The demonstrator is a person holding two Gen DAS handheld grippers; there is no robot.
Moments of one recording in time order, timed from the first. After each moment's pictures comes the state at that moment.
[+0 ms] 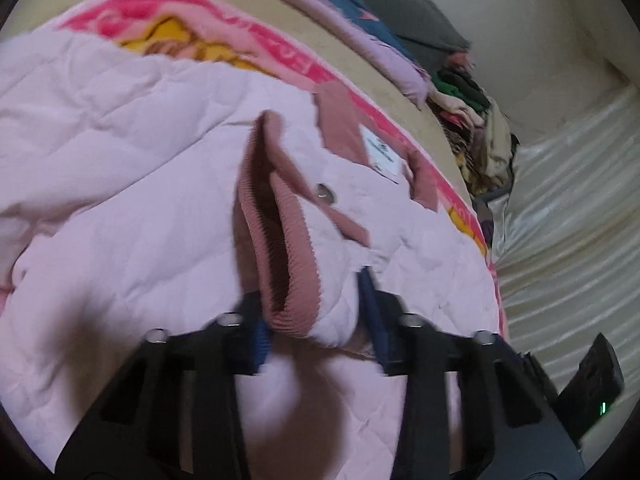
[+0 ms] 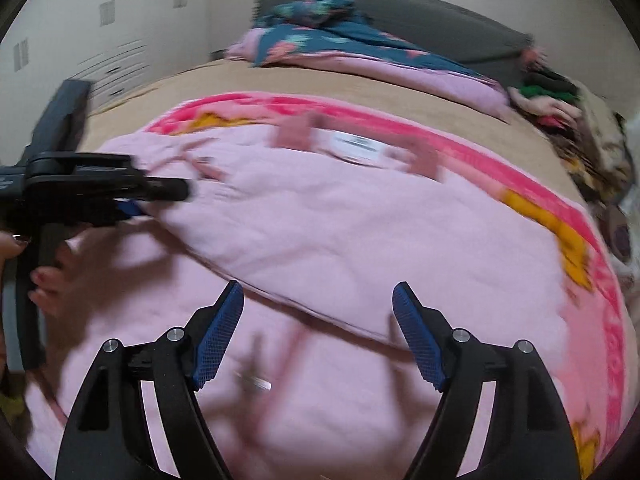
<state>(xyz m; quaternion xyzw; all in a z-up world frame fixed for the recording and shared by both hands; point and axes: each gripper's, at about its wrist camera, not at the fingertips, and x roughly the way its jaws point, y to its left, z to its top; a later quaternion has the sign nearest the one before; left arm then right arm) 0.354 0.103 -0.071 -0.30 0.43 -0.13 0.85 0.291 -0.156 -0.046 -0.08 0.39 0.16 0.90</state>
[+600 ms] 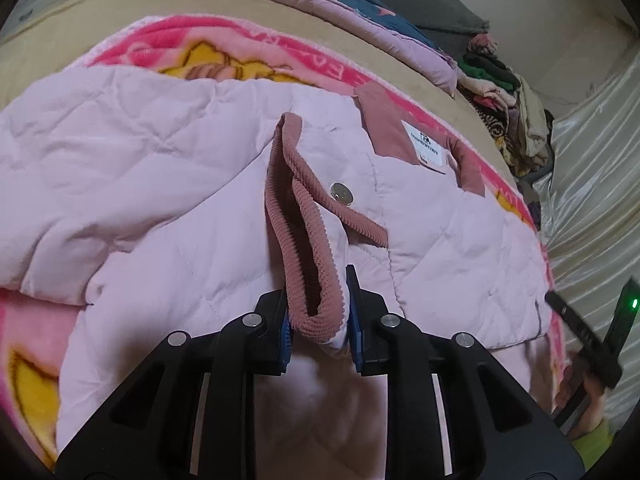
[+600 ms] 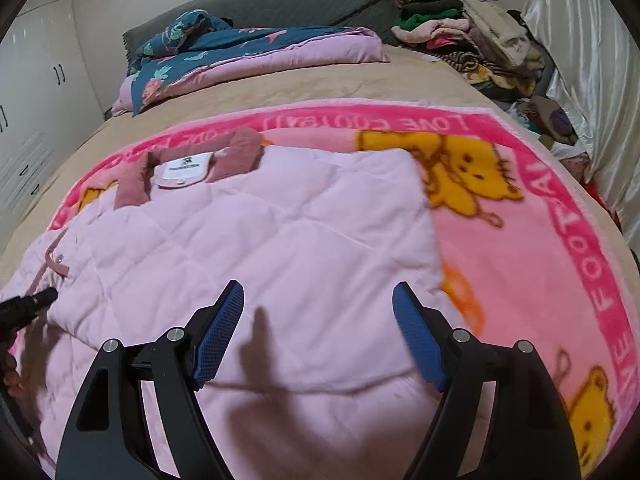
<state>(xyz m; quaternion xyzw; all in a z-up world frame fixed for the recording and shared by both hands) 0.348 0.120 -0.072 -0.21 0.45 -0.06 0.87 0.347 -0.251 -0.054 0.05 0.42 0.04 0.91</state>
